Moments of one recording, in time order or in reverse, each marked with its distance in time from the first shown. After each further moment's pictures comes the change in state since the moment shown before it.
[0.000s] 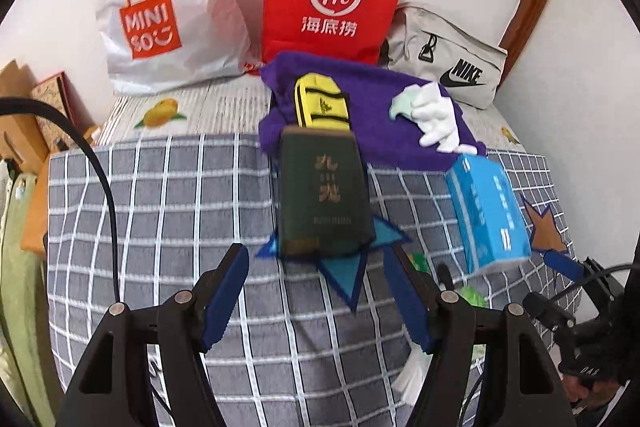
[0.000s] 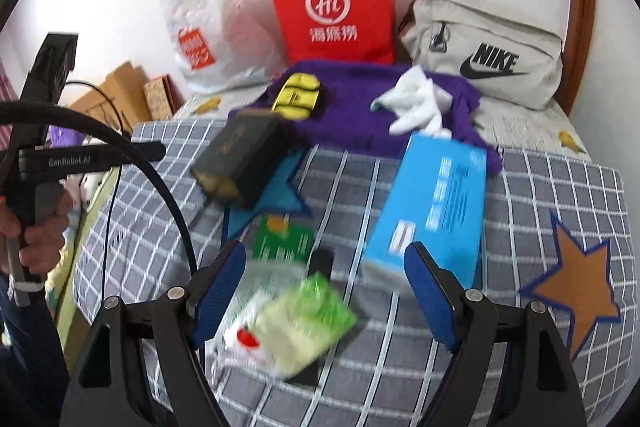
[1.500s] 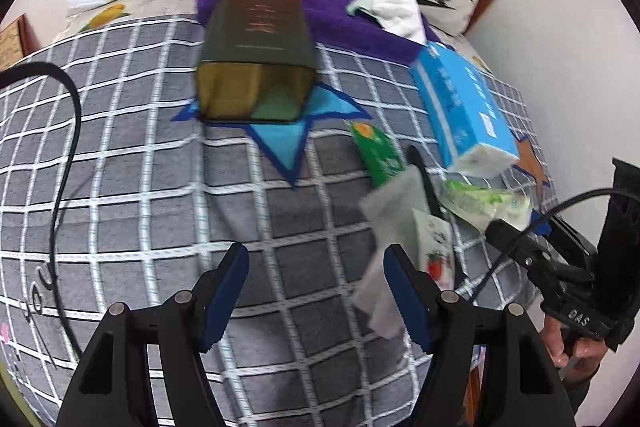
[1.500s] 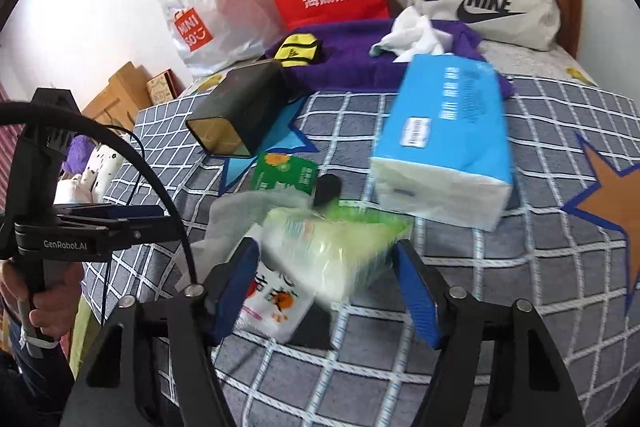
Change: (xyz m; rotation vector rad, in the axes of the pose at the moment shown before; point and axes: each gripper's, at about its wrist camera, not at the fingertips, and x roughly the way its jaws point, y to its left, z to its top) left arm 0.043 -0.034 -0.085 0.023 0.181 -0.149; right arm 0.023 -0.009 -0.061 0.094 0.019 0.071
